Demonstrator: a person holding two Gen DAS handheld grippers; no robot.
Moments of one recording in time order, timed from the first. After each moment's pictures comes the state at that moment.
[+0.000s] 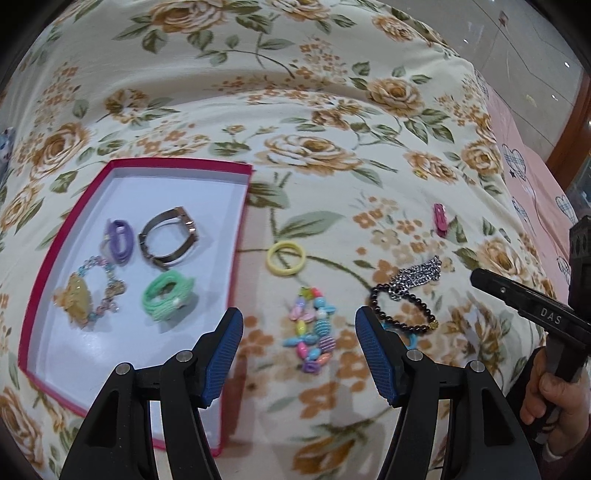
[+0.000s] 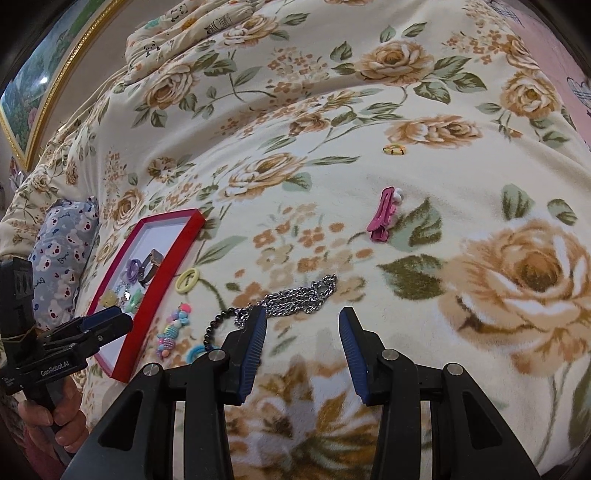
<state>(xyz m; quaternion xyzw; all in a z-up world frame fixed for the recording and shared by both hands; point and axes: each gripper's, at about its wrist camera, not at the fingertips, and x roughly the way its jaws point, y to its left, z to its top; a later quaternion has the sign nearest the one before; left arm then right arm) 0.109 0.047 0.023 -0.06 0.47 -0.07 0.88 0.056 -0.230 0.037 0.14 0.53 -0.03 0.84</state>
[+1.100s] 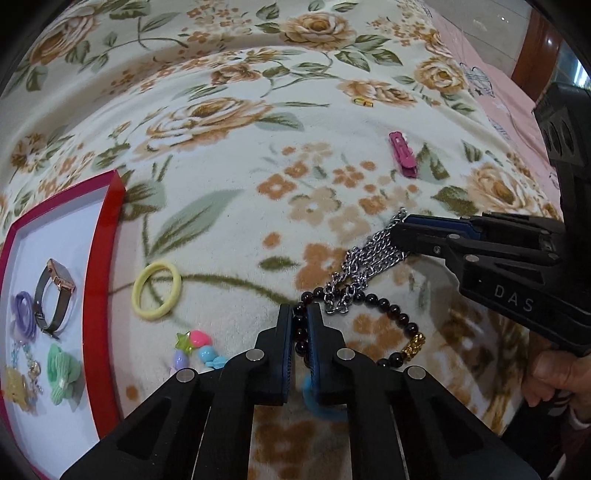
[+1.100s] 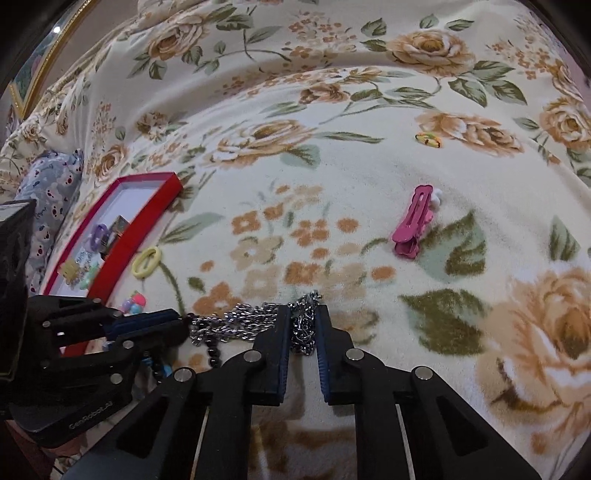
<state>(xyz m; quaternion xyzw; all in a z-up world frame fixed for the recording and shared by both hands) 0.182 -0.043 -0.042 0.05 0.51 -0.16 0.84 0.096 -0.221 -0.008 0.06 0.57 0.00 0.82</state>
